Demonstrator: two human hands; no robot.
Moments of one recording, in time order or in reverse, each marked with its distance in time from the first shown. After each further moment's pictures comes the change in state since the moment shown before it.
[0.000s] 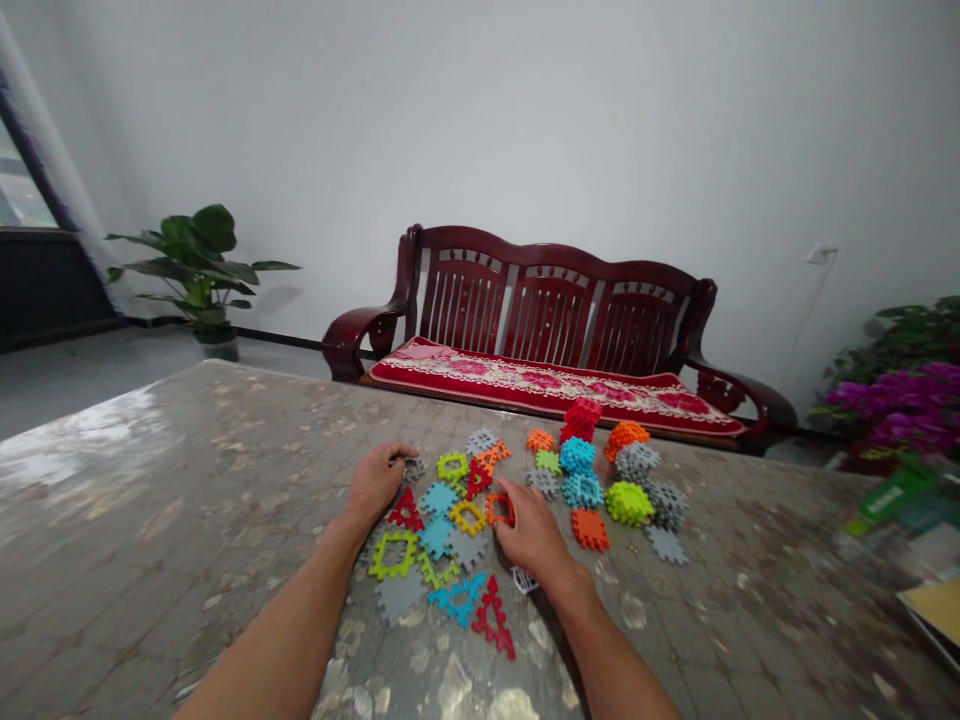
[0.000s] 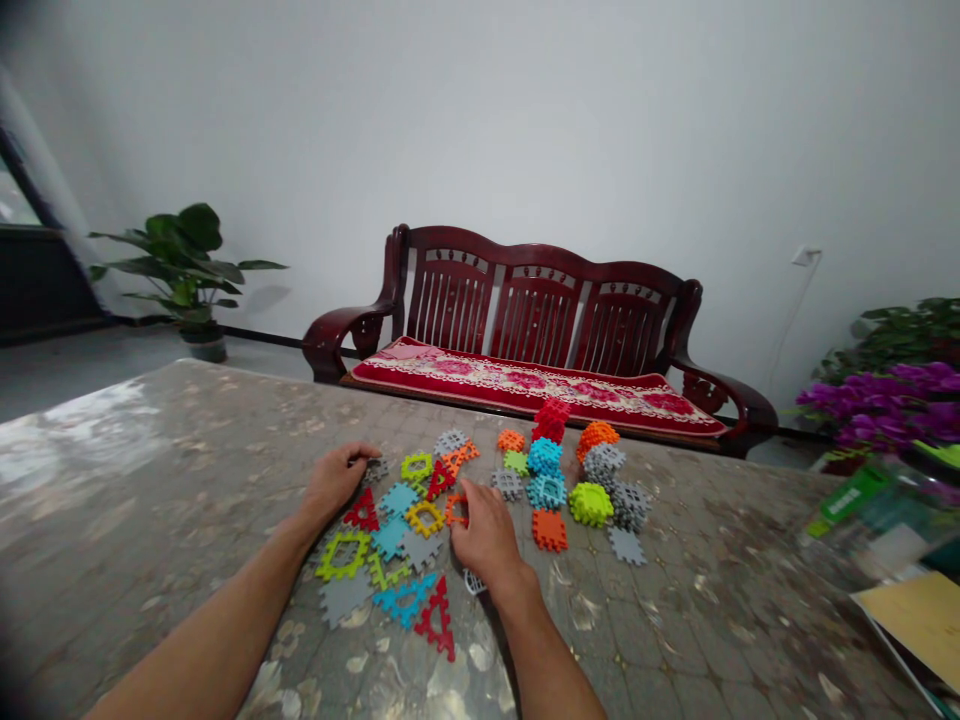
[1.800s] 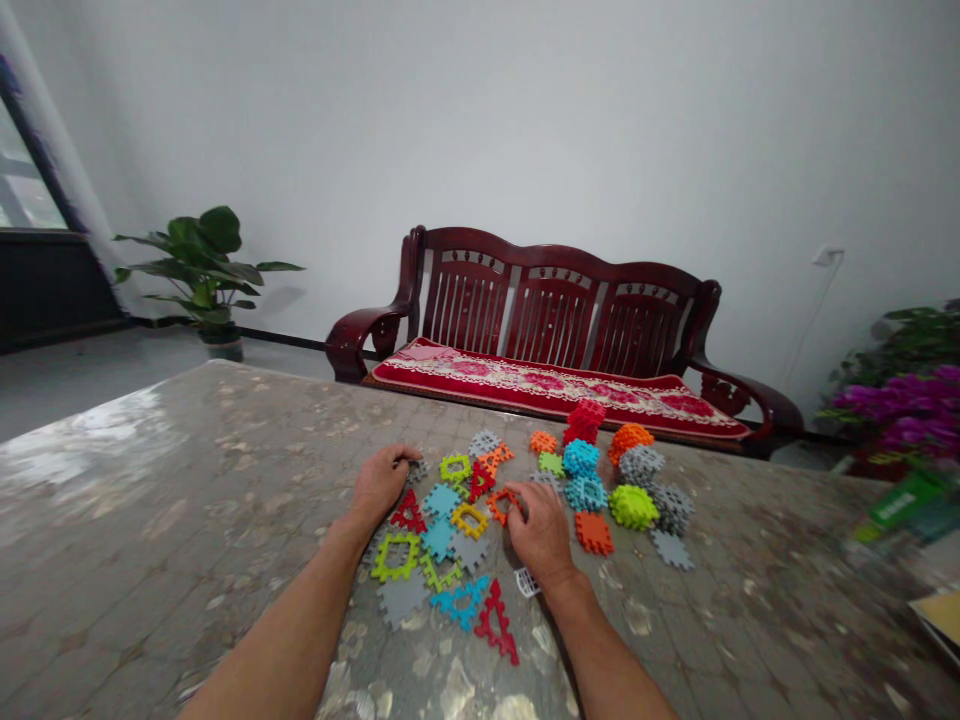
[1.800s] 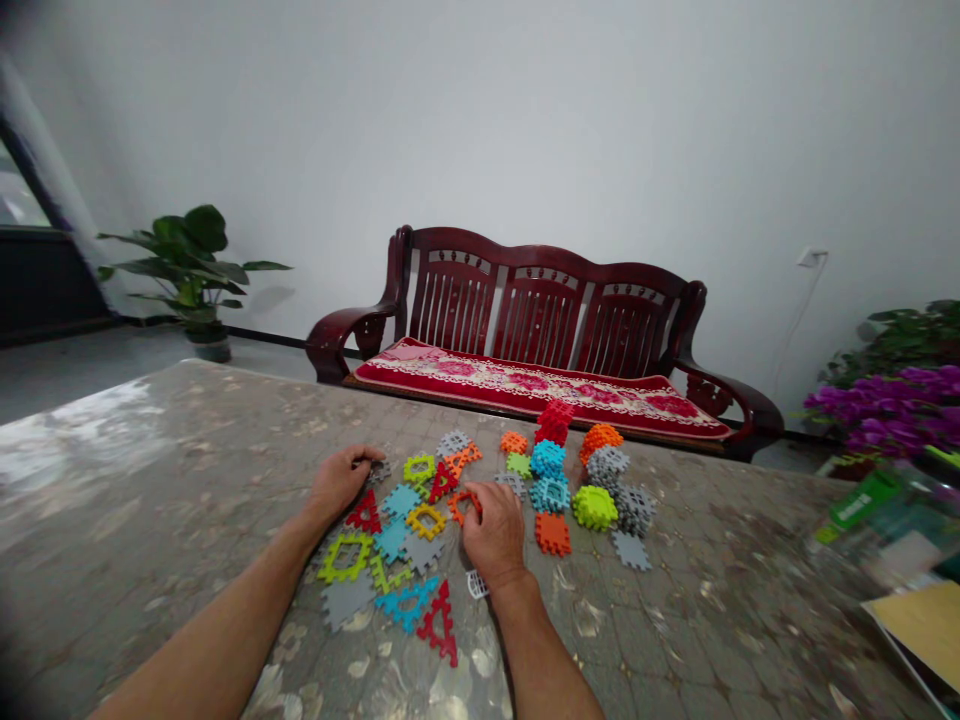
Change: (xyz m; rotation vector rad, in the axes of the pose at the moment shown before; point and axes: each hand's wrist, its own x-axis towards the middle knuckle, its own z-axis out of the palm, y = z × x) left_hand 0.000 0.000 0.001 0.001 -0.025 -0.009; right_hand 0.000 -0.001 0.001 0.083 0.270 0.023
